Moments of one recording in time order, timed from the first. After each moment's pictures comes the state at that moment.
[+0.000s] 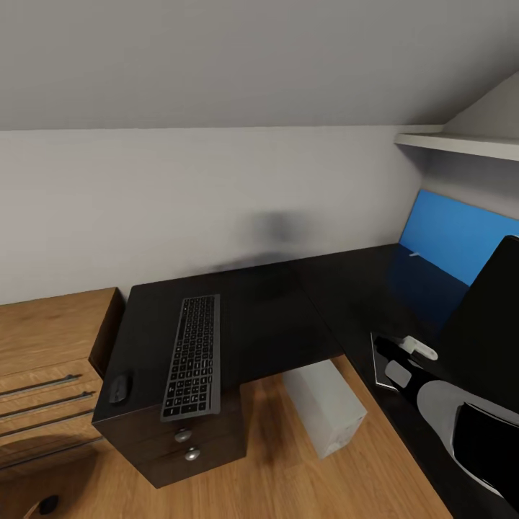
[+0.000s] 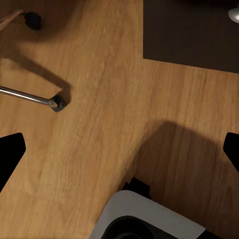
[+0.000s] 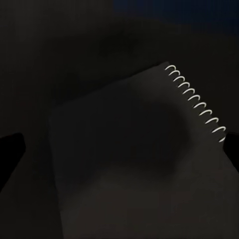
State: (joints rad) left arm 0.16 0.01 -0.02 -0.86 0.37 -0.14 0.34; right arm -1.04 -0.18 1.25 0.02 -1.82 -0.26 -0.13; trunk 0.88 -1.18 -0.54
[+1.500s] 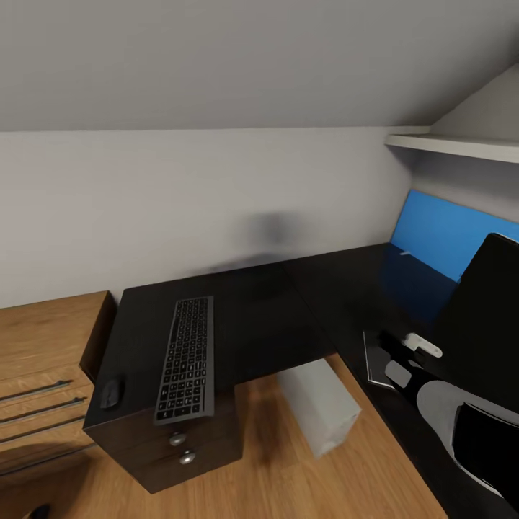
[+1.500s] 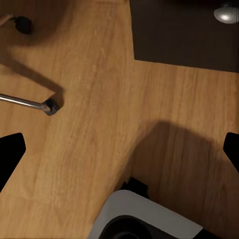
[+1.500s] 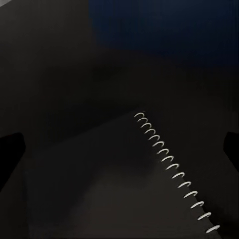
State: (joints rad) left arm 0.16 0.01 -0.02 -0.85 0.37 -0.14 0.33; right arm -1.04 -0.18 1.25 0.02 -1.82 -0.38 -0.14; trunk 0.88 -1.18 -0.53
